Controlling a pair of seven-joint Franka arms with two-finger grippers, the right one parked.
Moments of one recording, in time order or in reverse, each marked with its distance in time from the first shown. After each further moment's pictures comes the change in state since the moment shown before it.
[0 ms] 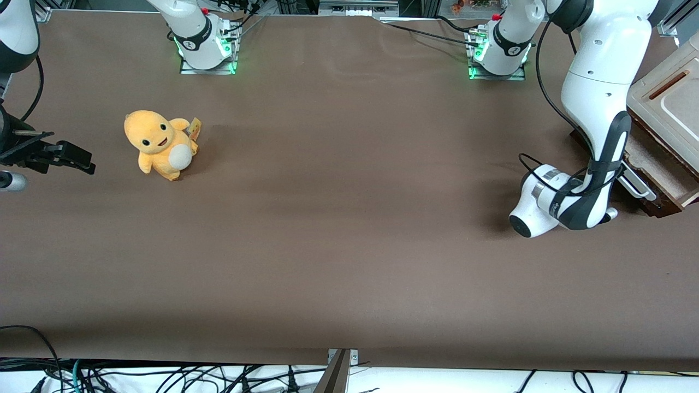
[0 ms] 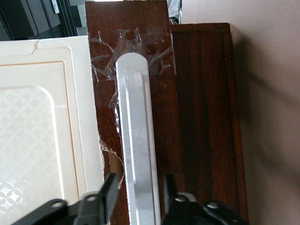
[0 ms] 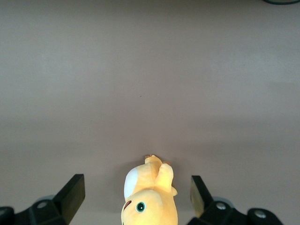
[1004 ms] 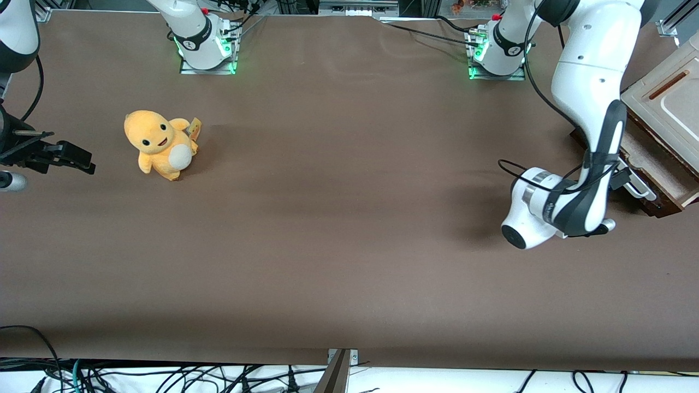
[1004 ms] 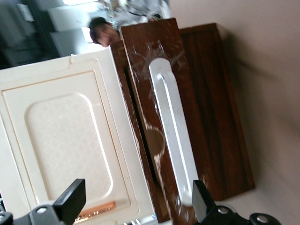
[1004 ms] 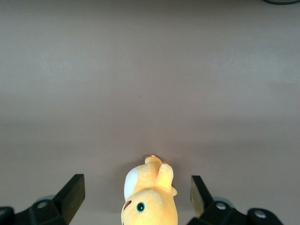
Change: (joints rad) arm -0.086 -0.018 -0.010 0.244 -0.114 -0.149 0.316
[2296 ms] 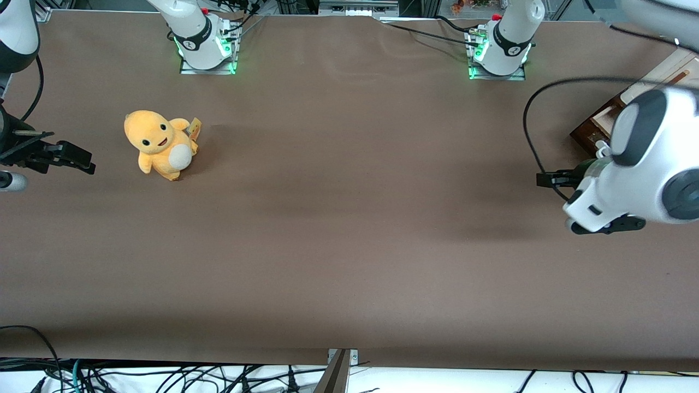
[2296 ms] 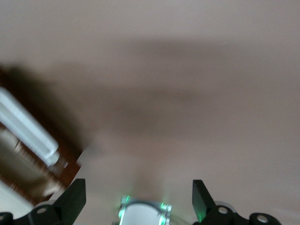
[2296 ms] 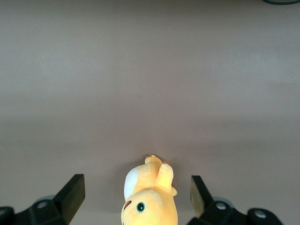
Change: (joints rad) arm 0.094 -0.279 -0.070 0.279 -0.850 0.160 0.444
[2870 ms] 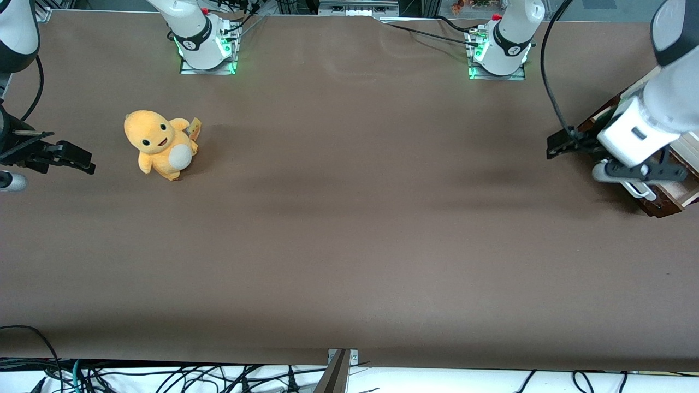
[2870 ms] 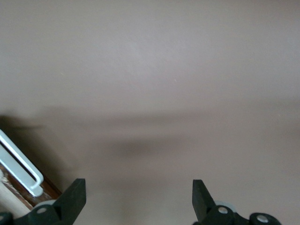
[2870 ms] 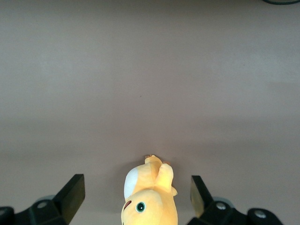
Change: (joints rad) arm -0.014 -0.405 0.075 -0.420 -0.096 0.349 0.094
